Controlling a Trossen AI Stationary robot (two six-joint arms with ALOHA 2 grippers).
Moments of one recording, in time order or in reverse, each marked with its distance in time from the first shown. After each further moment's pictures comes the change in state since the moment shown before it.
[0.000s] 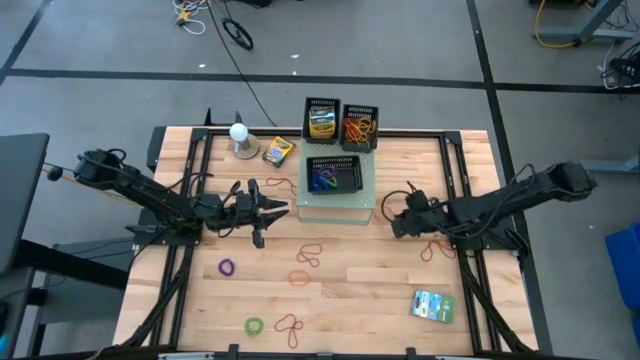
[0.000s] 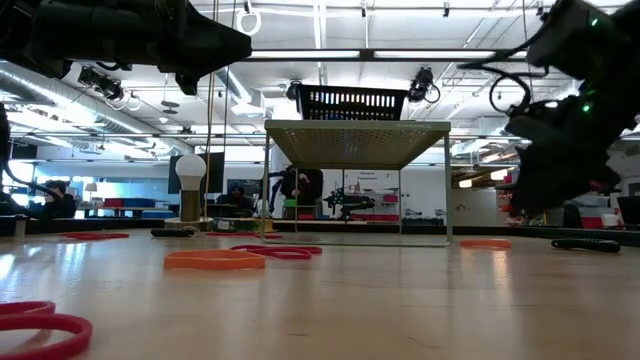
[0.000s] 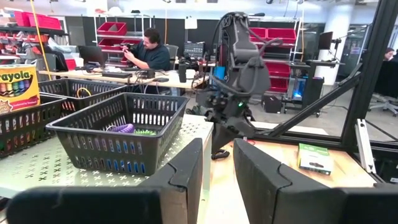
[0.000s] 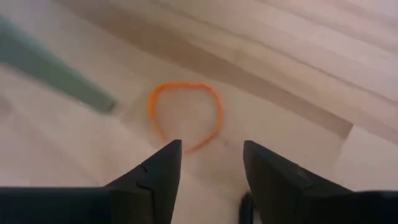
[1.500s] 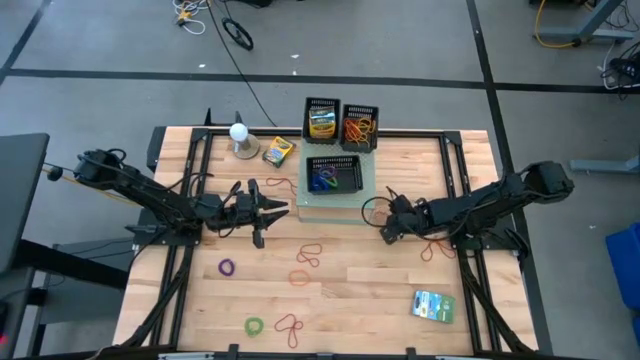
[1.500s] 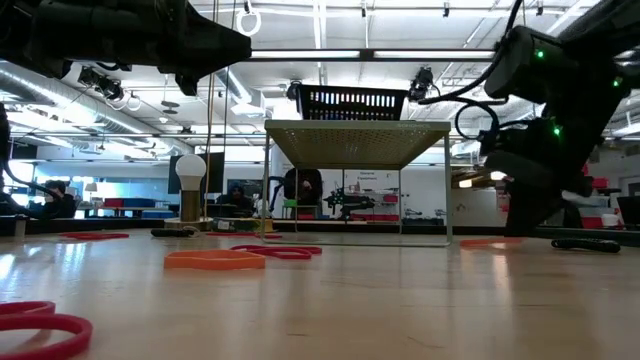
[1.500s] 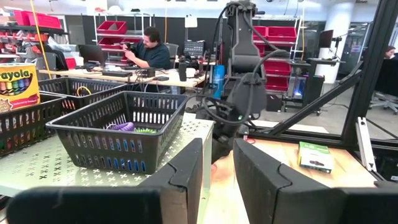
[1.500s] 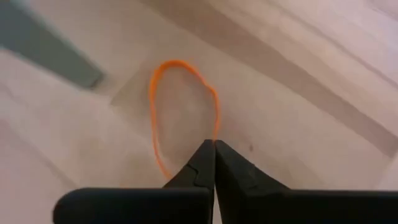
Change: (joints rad) left arm 0.000 -0.001 0.000 -0.007 0.000 0.000; right arm -0.054 0.299 0.106 0.057 -0.098 -0.150
